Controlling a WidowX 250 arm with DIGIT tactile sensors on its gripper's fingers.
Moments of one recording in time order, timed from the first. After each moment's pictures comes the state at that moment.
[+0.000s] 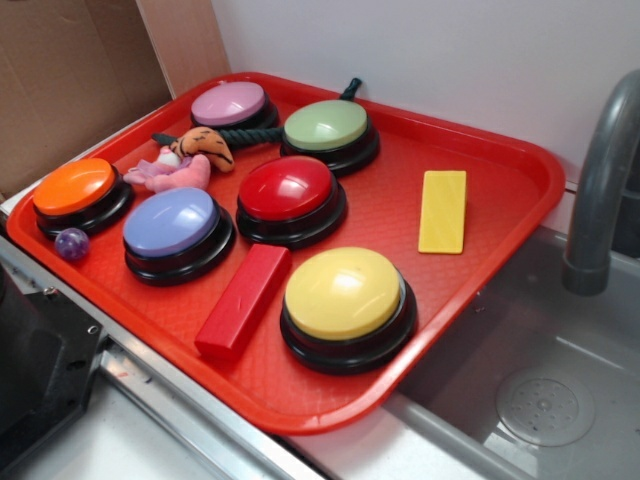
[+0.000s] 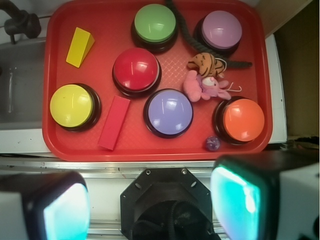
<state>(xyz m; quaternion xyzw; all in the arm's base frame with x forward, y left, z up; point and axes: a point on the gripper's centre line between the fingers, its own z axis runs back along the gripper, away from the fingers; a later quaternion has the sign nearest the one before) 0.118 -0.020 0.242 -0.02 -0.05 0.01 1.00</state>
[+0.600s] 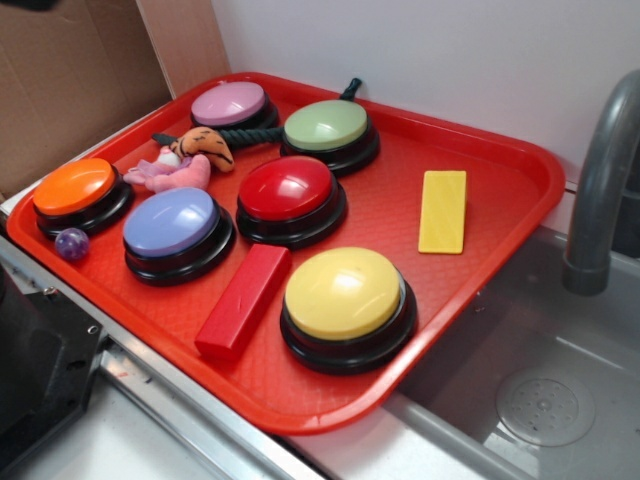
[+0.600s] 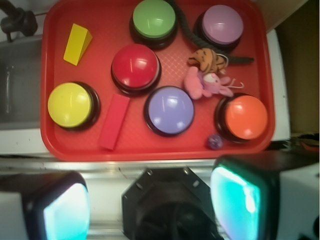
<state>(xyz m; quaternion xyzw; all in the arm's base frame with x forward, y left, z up) 0.143 -0.027 0.221 -0.03 -0.02 0.02 1.00</state>
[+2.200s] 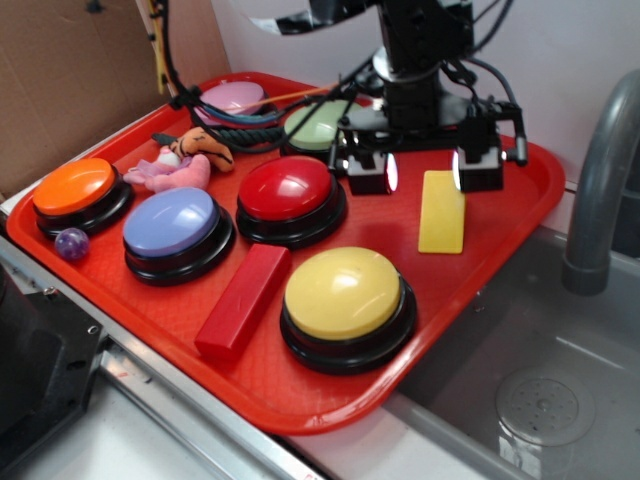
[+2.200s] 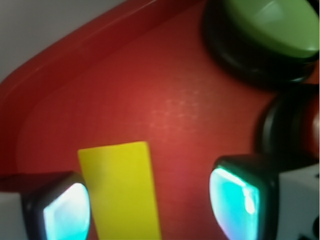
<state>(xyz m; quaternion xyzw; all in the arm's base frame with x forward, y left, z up) 0.307 -0.127 0.042 0.00 -0.12 0.31 0.94</state>
